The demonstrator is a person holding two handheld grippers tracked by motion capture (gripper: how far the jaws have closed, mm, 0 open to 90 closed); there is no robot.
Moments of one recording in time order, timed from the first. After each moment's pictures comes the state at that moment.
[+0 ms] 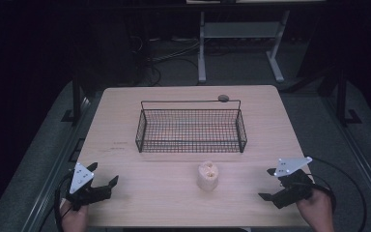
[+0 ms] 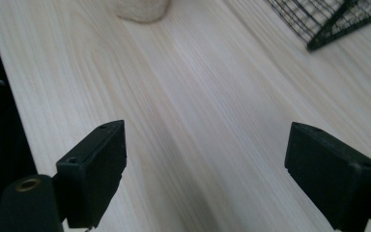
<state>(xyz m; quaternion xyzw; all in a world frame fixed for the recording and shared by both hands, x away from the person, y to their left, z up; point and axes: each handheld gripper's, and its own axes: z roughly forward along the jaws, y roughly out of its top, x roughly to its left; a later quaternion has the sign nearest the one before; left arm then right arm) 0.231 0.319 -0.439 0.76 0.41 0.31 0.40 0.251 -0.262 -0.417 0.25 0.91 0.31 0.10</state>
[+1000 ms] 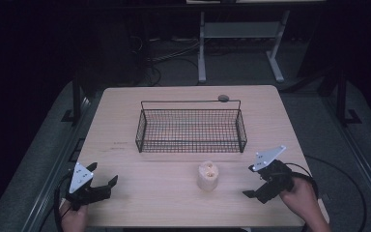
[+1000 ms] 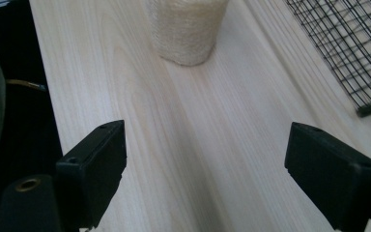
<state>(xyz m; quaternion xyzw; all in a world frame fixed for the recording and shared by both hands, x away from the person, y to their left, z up) 0.231 0.321 -0.440 0.76 0.41 0.31 0.40 0.271 -0.213 -0.398 0.20 0.93 0.29 0.05</state>
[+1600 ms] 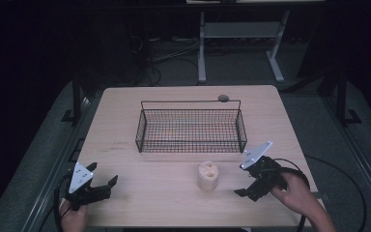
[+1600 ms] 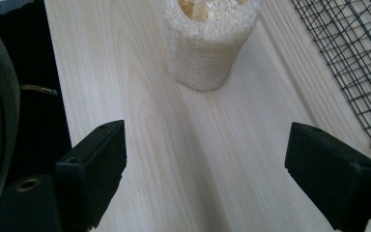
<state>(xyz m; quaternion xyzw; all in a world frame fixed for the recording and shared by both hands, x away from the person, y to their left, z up) 0.231 0.322 -0.440 0.76 0.41 0.31 0.40 0.277 -0.185 -0.387 0.17 0.94 0.28 0.04</state>
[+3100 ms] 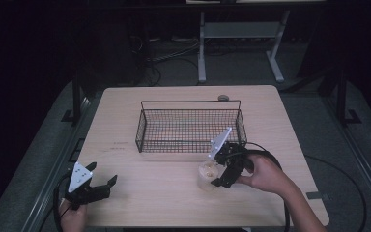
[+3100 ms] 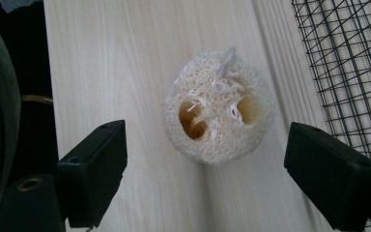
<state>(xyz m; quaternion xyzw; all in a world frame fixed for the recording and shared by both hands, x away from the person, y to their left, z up) 0.233 0.324 -0.440 0.76 0.41 0.31 0.40 0.314 -0.109 -0.372 0.11 0.97 0.23 0.01</state>
